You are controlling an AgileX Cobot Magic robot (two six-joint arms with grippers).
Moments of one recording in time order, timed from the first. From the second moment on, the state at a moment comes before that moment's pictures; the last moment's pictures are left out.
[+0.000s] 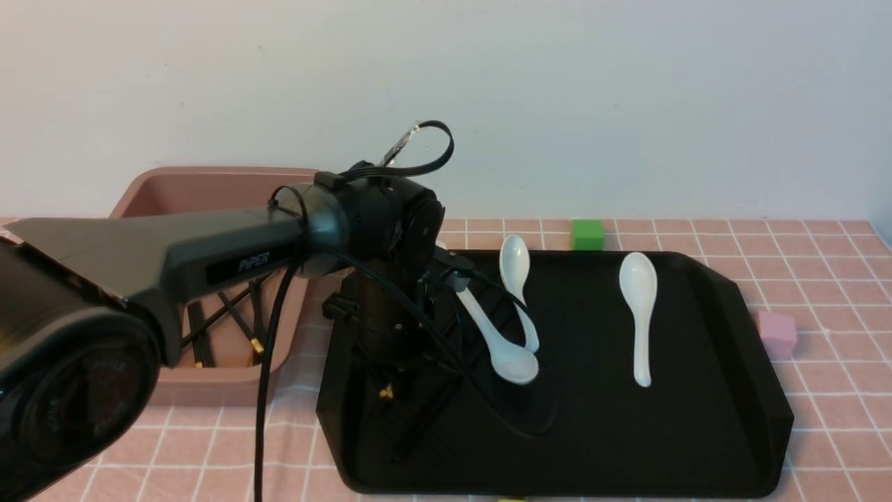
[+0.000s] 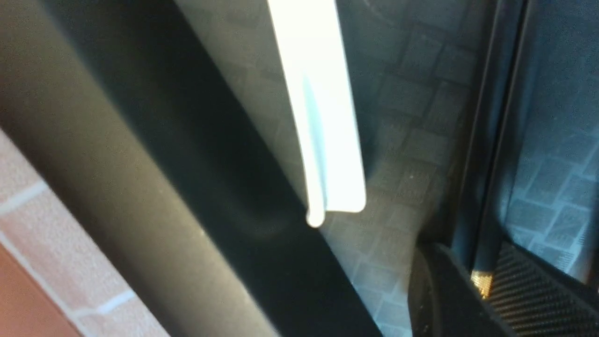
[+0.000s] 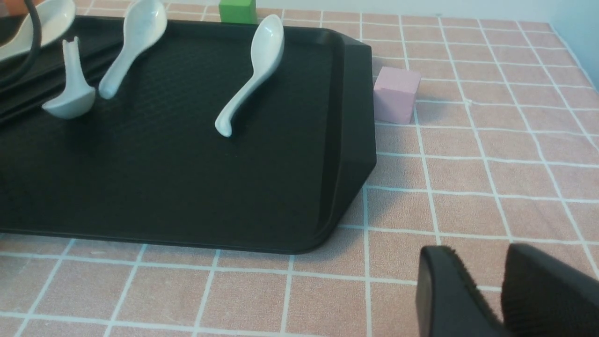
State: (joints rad) right arm 0.06 -0.01 0.01 -0.01 0.39 0.05; left arm -0.55 2.19 -1.66 0.07 1.00 -0.13
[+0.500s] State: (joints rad) right arm 0.06 -0.01 0.01 -0.01 0.39 0.05; left arm -0.55 2.02 -1.64 0.04 1.17 -0.18
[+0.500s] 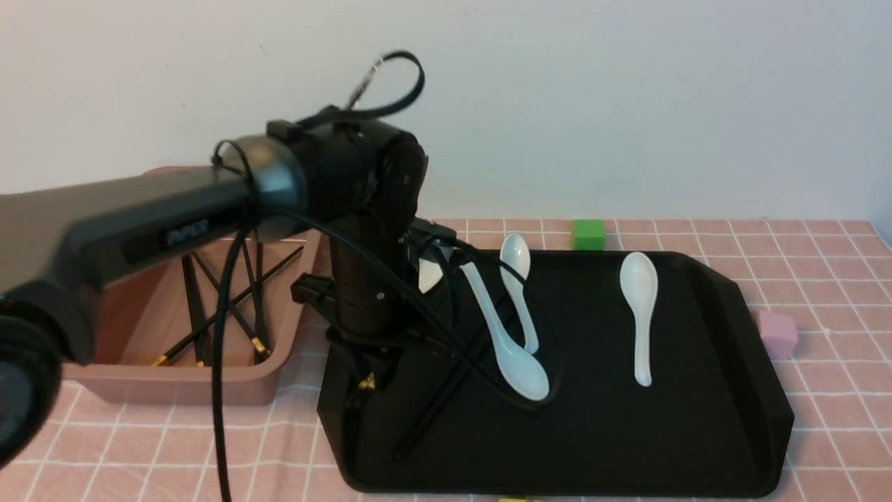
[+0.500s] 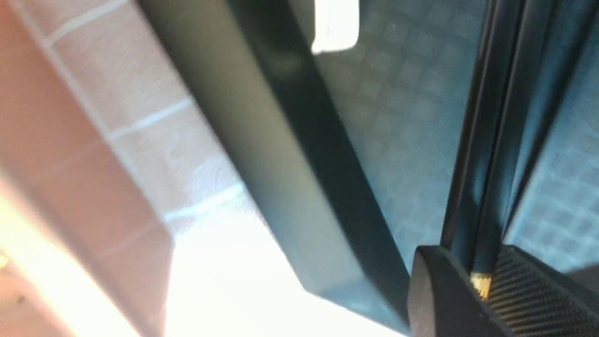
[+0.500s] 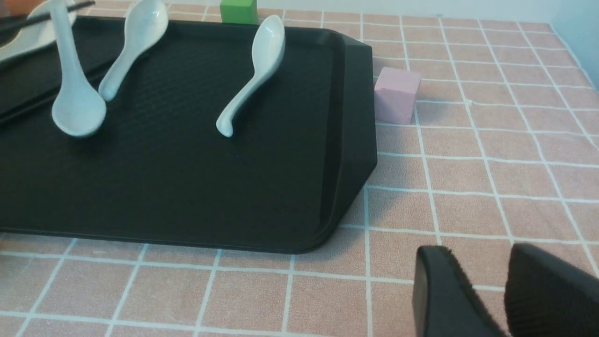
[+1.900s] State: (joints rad) right arm 0.06 -0.01 0.01 -0.01 0.39 0.05; left arm -0.14 1.88 -1.51 0.17 1.06 -0.31
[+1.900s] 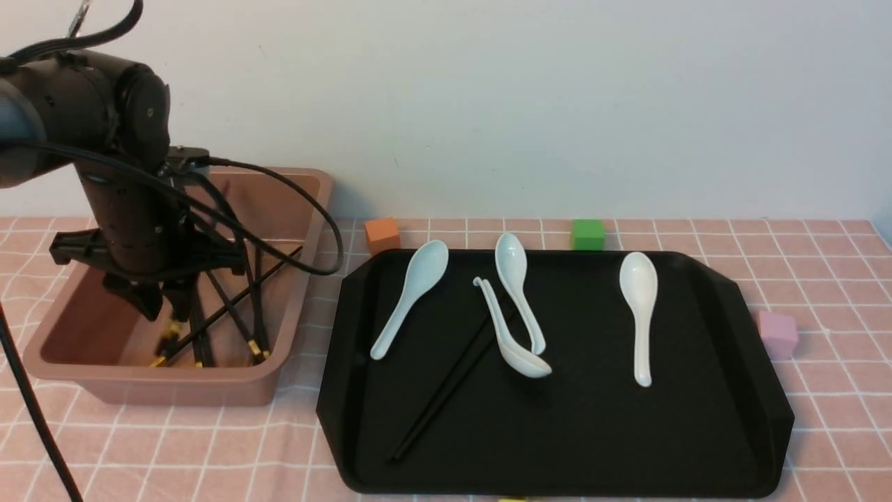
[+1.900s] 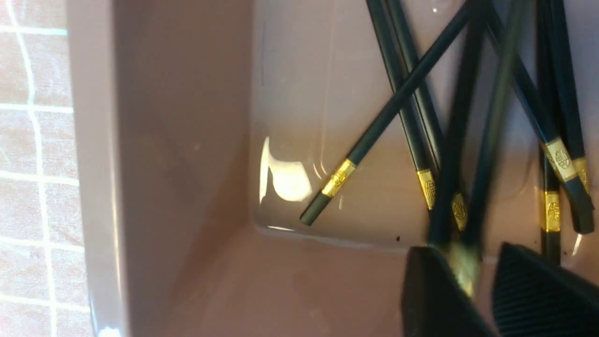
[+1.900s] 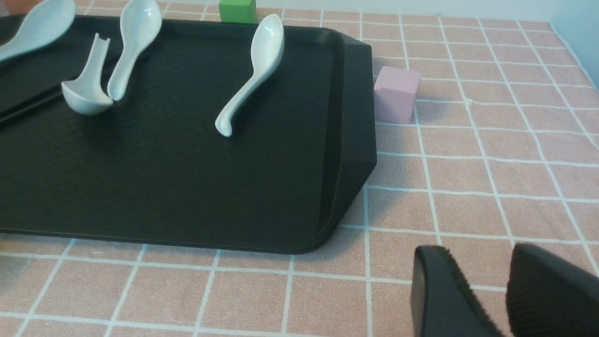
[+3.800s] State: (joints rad) right arm 0.06 -0.01 0.01 -0.01 0.39 0.05; left arm -0.09 -0.01 -0.16 -0.04 0.31 -0.21
